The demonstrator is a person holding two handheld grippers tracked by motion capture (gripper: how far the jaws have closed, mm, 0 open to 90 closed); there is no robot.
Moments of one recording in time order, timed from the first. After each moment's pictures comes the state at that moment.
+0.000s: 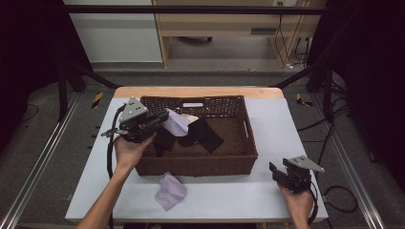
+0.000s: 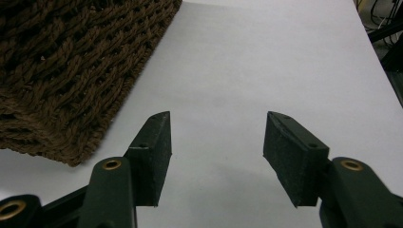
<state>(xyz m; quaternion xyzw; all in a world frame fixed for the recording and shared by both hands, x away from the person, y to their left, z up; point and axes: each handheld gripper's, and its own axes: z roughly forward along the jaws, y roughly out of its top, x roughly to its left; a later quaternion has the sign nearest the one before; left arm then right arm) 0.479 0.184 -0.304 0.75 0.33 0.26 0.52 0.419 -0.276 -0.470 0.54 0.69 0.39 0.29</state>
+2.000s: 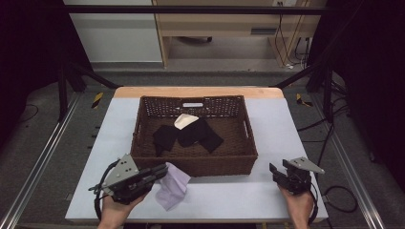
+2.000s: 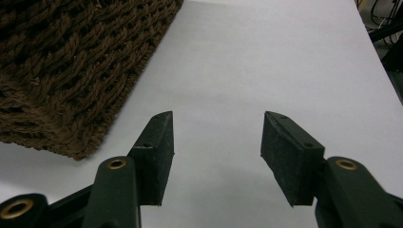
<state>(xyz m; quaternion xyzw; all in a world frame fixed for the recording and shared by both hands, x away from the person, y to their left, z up) 0.371 0.193 -0.365 0.79 0.28 0.17 0.52 0.415 -0.275 -0.469 0.54 0.69 0.38 0.29</state>
